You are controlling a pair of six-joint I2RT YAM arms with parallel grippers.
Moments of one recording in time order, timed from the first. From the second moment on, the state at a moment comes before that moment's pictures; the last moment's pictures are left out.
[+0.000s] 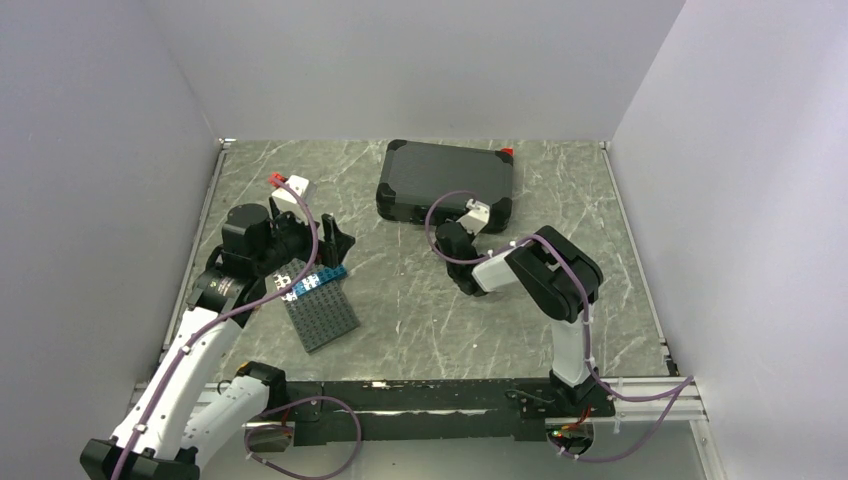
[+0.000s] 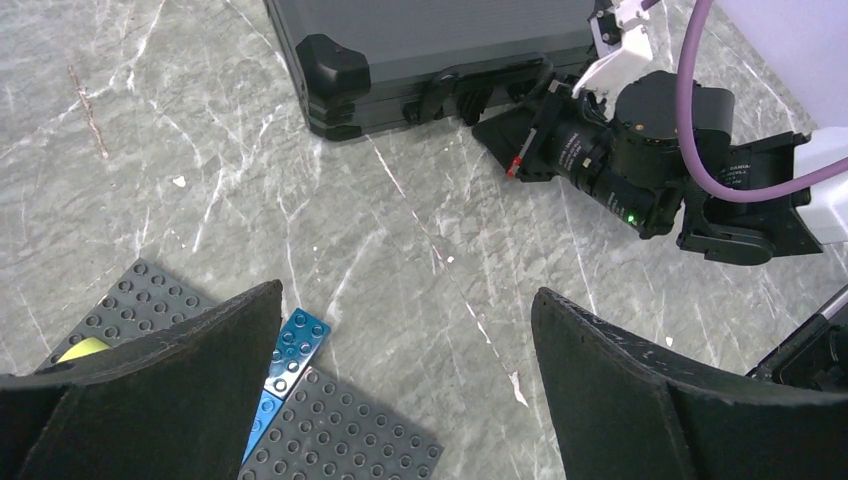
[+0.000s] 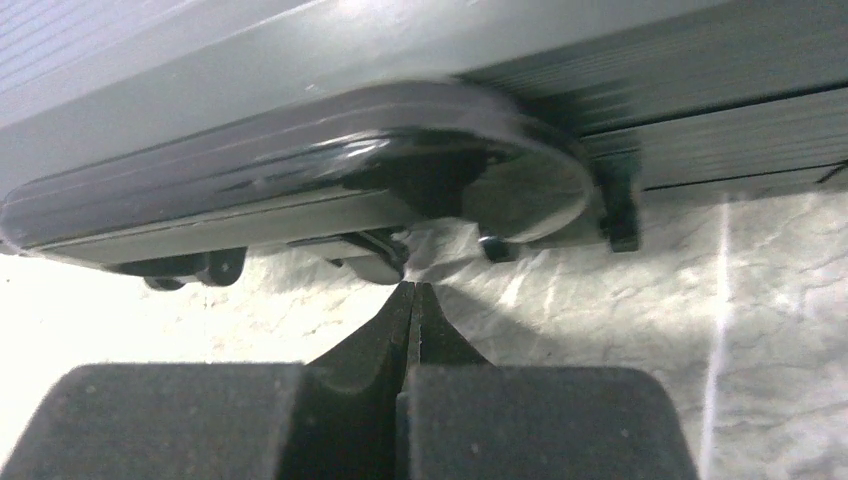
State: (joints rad) left arm -0.29 0.82 0.87 -0.38 0.30 -0.13; right arm 0.69 1.99 0.85 0.64 0.57 0.79
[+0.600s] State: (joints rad) left arm -0.24 0.81 0.85 -0.38 0.30 -0.13; right arm 0.64 1.79 0.59 0.73 0.49 0.63
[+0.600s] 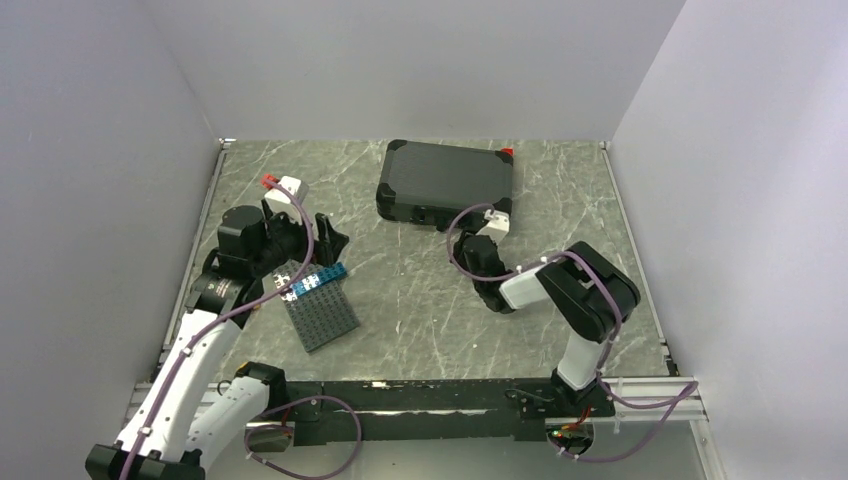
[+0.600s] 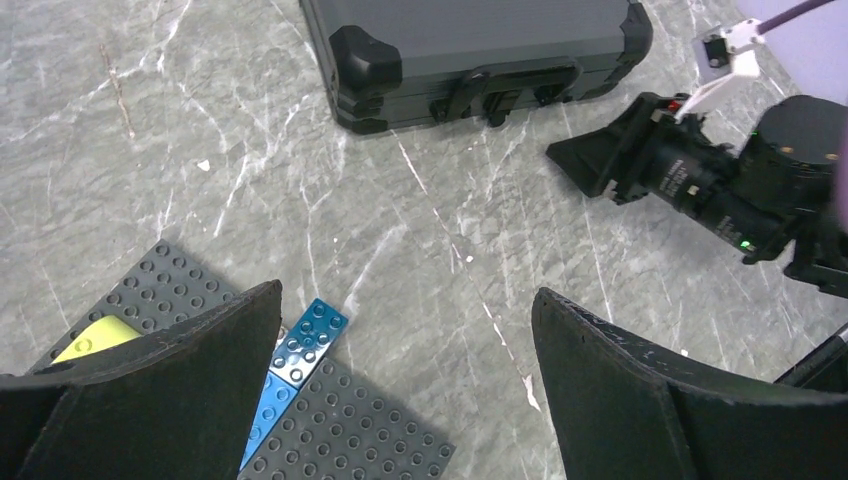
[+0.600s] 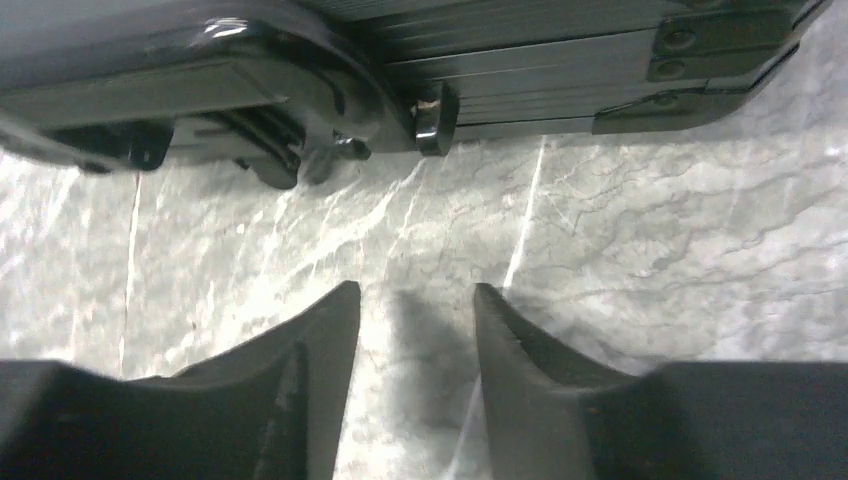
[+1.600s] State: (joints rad) left arm -0.12 0.66 0.78 -0.38 0.04 -0.15; right arm -0.12 0.92 0.66 -0.01 -0.04 0.36
